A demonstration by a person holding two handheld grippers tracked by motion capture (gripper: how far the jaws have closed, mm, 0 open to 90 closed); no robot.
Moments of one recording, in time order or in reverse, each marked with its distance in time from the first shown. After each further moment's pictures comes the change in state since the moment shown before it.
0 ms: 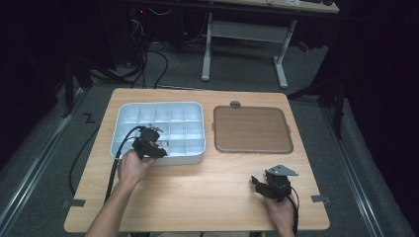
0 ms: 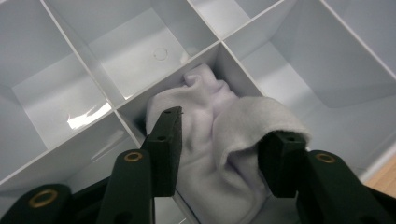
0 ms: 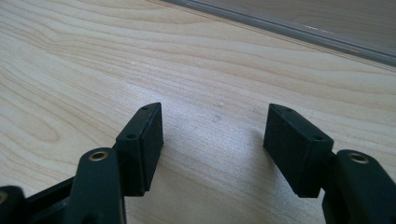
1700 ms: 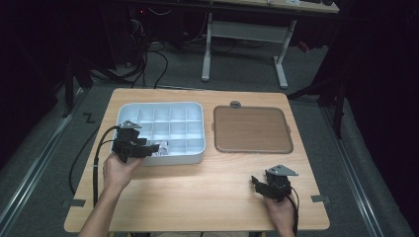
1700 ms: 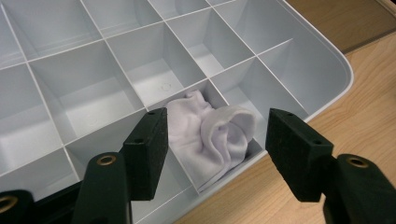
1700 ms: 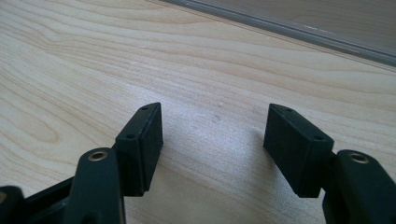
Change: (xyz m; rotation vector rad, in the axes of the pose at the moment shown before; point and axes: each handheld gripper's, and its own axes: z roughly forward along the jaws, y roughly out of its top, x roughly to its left) left arm 0.012 0.018 -0.069 -0.191 -0.135 -0.146; right arm 0.000 0.000 0.000 0.001 -0.002 0.002
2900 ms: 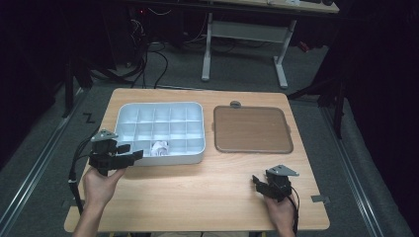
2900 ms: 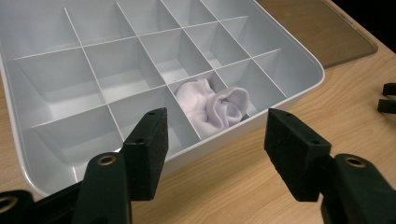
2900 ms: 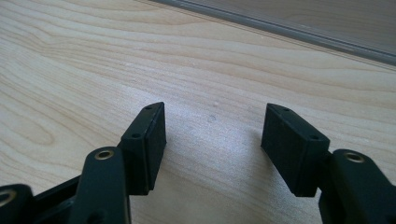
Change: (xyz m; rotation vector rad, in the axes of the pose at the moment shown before) left arm 0.009 0.000 -0.063 -0.109 -0.017 -0.064; right arm -0.001 0.000 0.000 -0.003 -0.014 0.014
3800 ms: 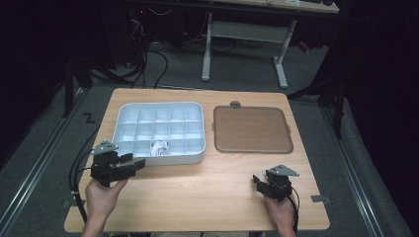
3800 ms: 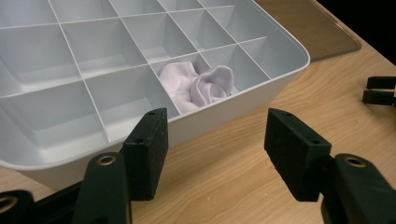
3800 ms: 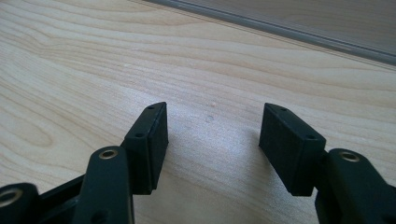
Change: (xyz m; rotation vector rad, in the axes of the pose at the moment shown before) left arm 0.005 -0.026 -0.009 -0.001 -0.037 -0.028; right arm 0.000 0.000 0.000 -0.002 -0.005 0.008
